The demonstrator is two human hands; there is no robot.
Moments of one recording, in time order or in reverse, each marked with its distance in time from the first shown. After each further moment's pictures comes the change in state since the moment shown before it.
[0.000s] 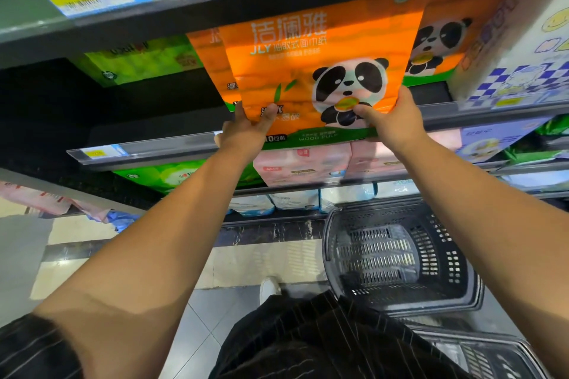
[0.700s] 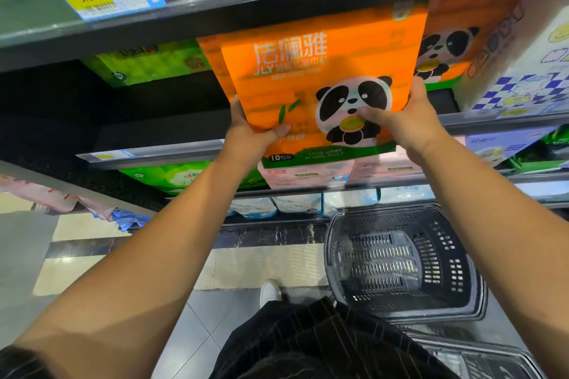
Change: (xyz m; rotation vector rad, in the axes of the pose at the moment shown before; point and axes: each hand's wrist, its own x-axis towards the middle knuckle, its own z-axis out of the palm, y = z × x) left_hand -0.008 -0.008 -0.006 -0.438 0.018 0.130; right_hand -0.012 -0.025 -0.018 0.151 -0.096 -0.032
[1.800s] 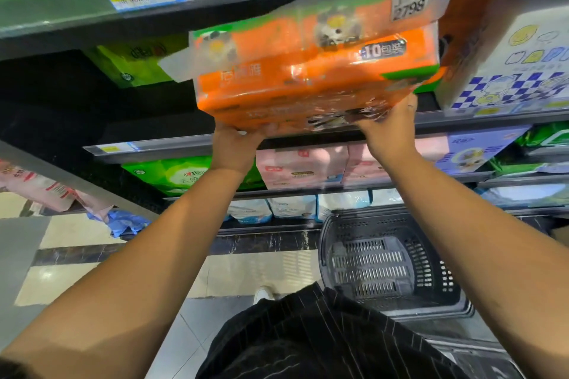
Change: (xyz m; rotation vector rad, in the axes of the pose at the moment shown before) left_hand -0.049 -0.007 -0.012 -0.150 0.181 0.158; right_hand -0.044 0.007 0.025 -0.285 0.286 -0.257
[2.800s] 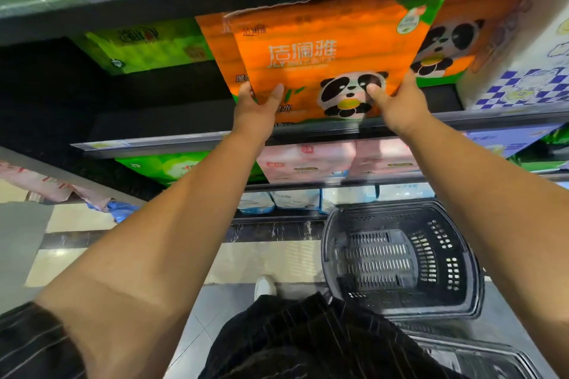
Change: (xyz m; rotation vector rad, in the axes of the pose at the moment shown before) left_hand 0.064 -0.004 0.047 0.045 -0.027 -0.222; right_hand 0.067 0.022 0.014 0.033 -0.231 0.207
